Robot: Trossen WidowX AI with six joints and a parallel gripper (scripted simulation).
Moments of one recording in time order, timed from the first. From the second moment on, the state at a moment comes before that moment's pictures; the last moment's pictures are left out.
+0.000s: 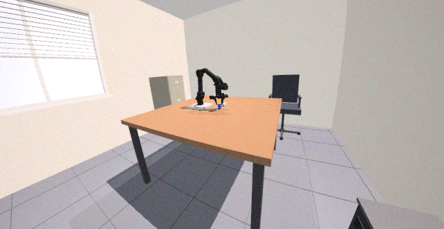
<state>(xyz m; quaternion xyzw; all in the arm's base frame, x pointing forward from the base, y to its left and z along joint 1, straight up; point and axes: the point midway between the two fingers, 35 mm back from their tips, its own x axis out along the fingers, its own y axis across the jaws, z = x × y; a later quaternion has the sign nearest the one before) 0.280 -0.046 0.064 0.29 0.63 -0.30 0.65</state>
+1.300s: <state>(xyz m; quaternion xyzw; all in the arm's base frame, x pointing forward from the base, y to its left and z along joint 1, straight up) 0.279 -0.046 0.042 0.29 0.64 -0.30 0.65</state>
